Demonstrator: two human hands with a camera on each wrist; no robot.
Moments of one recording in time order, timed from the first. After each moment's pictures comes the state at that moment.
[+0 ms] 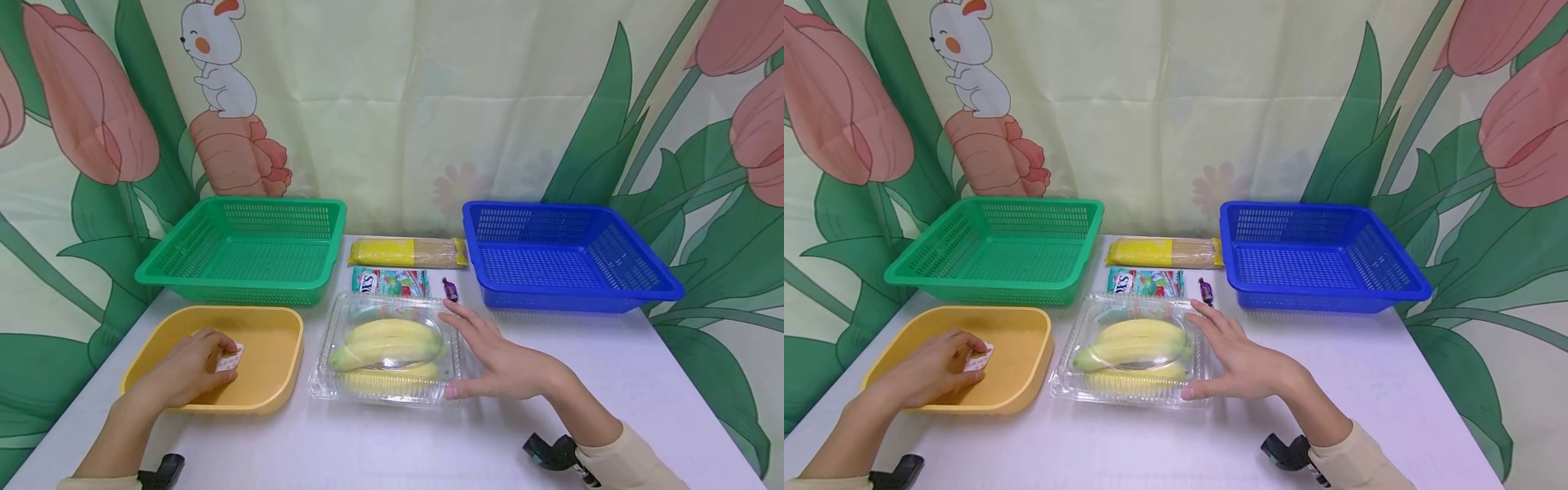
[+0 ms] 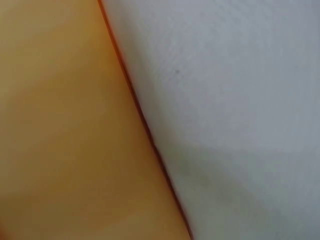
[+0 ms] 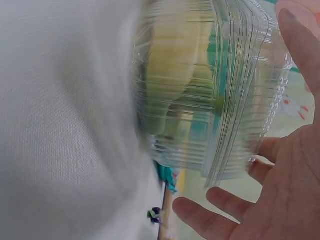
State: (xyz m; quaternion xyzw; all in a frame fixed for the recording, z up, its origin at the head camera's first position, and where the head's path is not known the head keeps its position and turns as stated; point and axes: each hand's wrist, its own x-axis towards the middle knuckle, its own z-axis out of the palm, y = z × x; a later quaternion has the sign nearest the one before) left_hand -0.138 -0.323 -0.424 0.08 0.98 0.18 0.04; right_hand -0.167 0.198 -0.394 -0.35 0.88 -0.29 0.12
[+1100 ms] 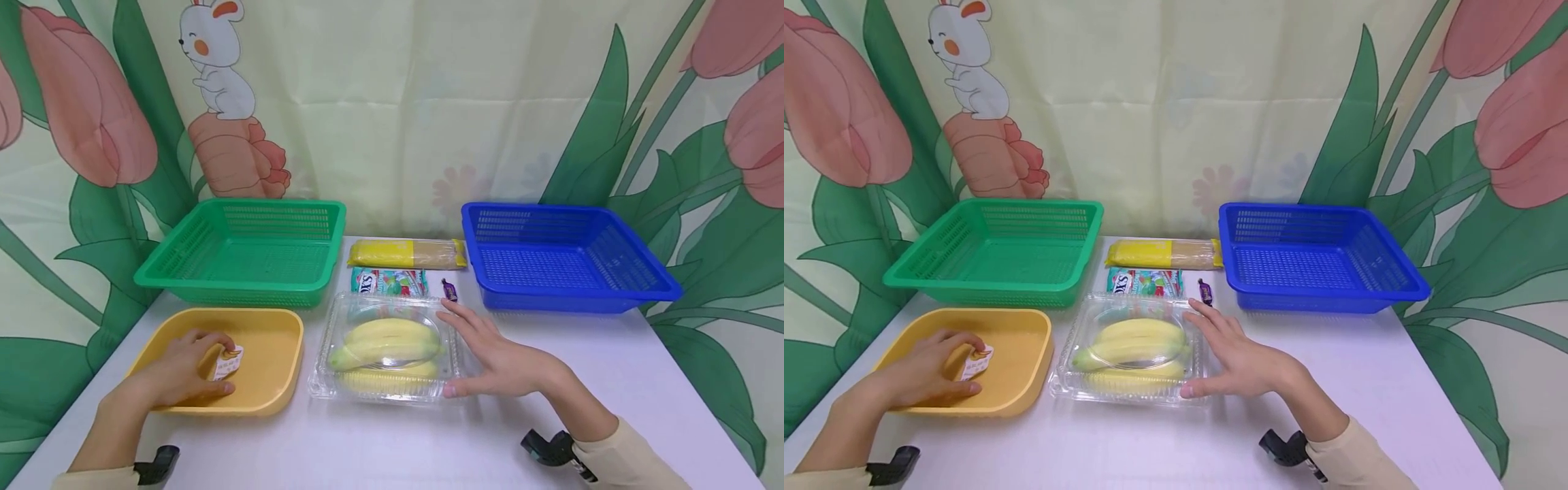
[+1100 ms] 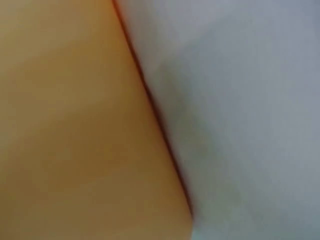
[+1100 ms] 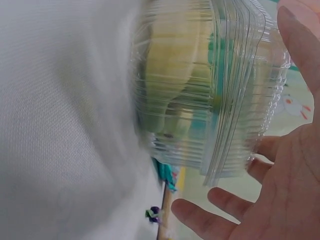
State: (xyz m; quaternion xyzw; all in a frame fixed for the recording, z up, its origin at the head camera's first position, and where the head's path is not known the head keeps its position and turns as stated) left_hand -0.138 -0.337 -0.420 0.09 0.98 0.17 0.07; right_hand -0.171 0.195 -0.391 -0.35 0.88 -0.28 0.13
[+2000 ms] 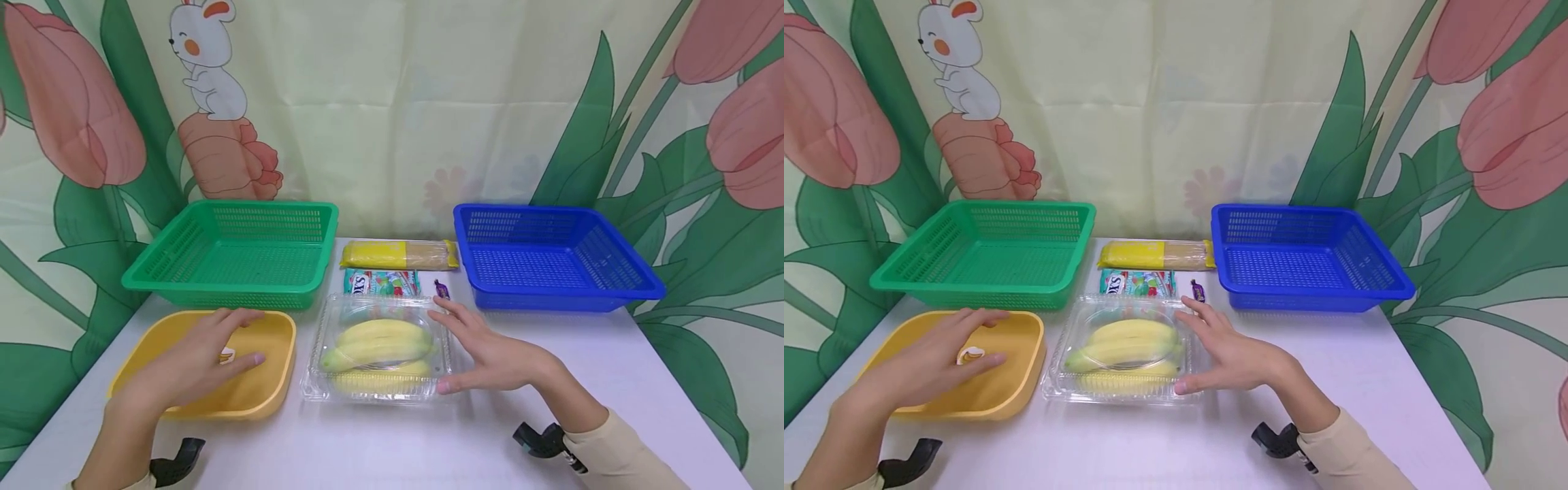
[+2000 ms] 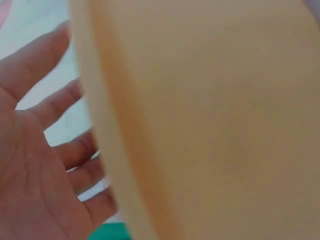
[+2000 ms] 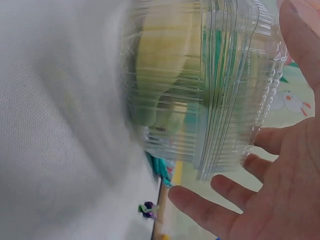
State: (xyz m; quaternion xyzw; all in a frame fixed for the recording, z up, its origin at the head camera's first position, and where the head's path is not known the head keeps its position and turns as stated) left_hand -0.130 -0.268 -0.366 0.13 0.97 0.20 0.03; right_hand -0.172 0.193 -0.380 -0.35 0.88 -0.28 0.14
